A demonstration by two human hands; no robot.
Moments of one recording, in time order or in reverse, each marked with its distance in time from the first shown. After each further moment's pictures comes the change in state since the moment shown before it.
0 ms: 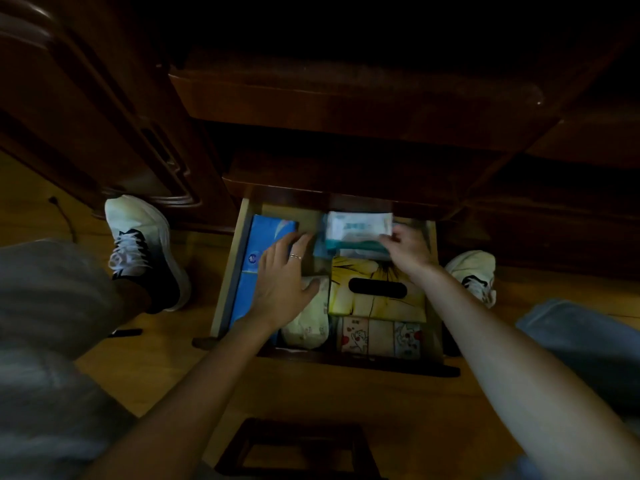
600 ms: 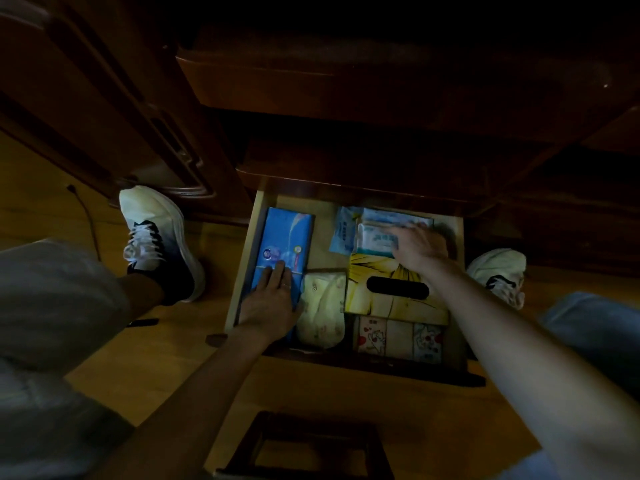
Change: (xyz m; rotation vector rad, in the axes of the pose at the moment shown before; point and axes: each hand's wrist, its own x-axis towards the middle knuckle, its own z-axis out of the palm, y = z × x) left_hand -0.028 -0.054 0.016 0.289 -0.558 -0.228; right_hand 0.043 0.014 0.023 -0.799 -0.158 -0.176
